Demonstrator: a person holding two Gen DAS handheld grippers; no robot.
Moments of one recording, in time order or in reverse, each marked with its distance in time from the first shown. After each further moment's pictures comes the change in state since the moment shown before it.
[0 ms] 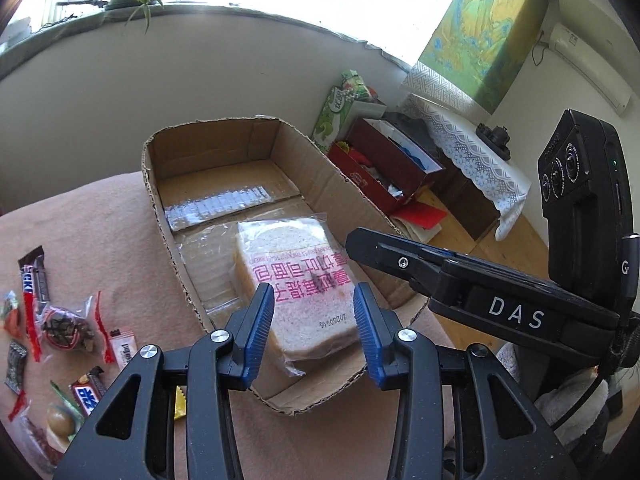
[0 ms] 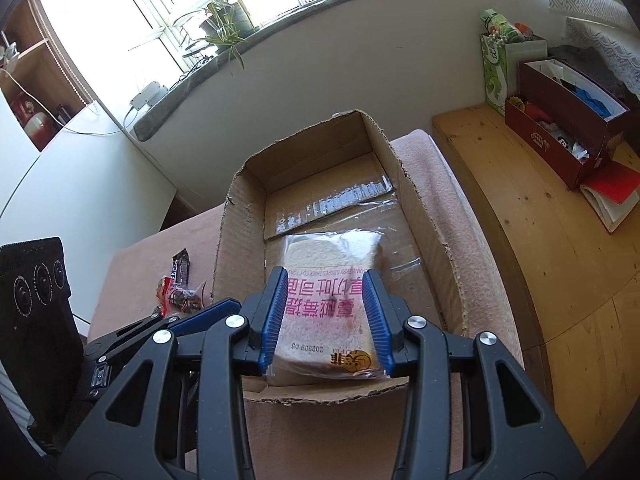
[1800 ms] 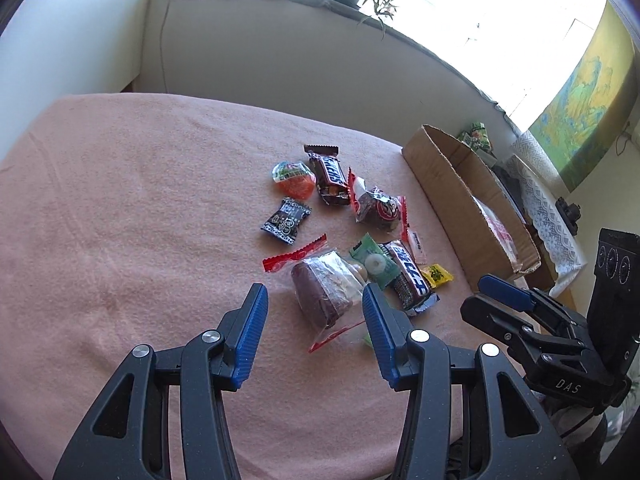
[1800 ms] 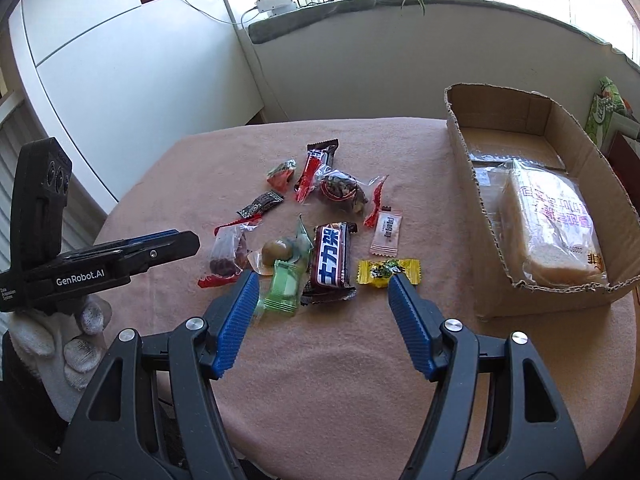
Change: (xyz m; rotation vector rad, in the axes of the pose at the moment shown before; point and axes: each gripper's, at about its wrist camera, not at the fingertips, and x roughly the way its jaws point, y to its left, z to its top) left arm -0.145 0.176 -0.122 -0.333 -0.063 0.237; right arm 0.034 0.169 -0.118 -0.390 0.093 0.104
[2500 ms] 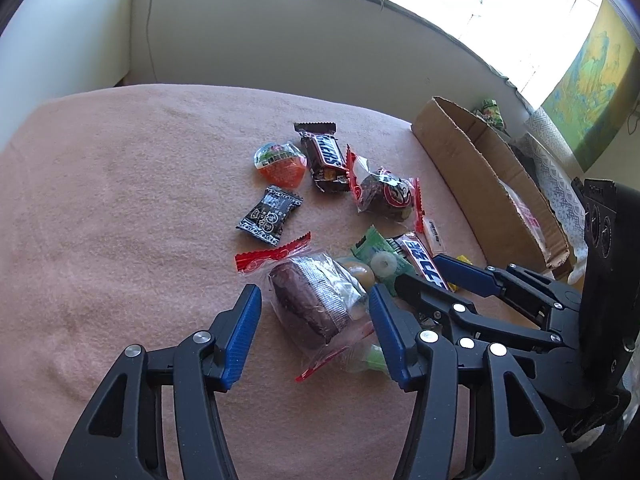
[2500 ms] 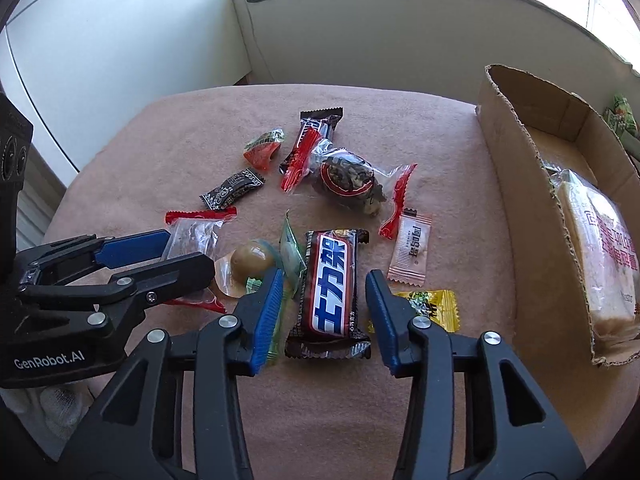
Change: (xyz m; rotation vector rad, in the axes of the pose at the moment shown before) left arm 0.045 -0.015 0.009 0.049 0.053 0.055; right arm 0.067 0.011 0.013 -0.070 0.107 -0.081
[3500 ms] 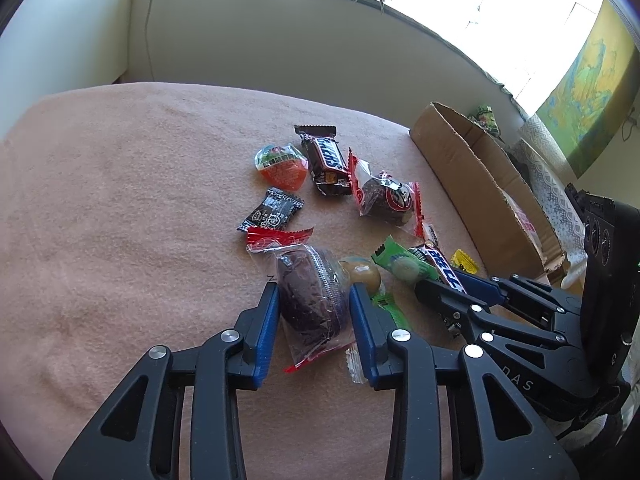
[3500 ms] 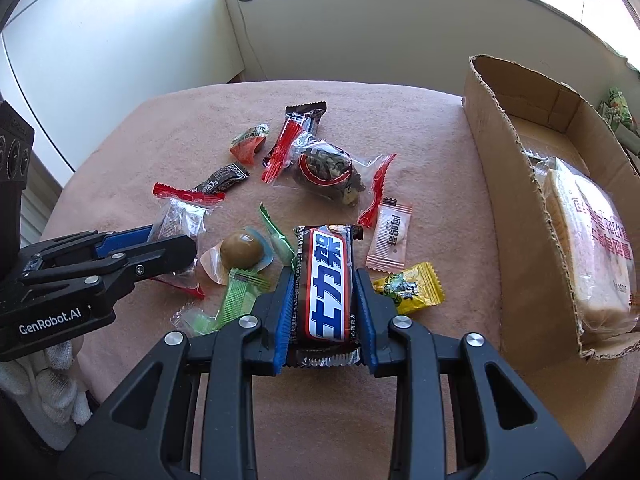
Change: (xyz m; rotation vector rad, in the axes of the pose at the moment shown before) left arm 0.003 0.007 -0.002 -0.015 -0.022 -0.033; right arm -0.004 -0.011 -0.009 0.009 0.009 -0.012
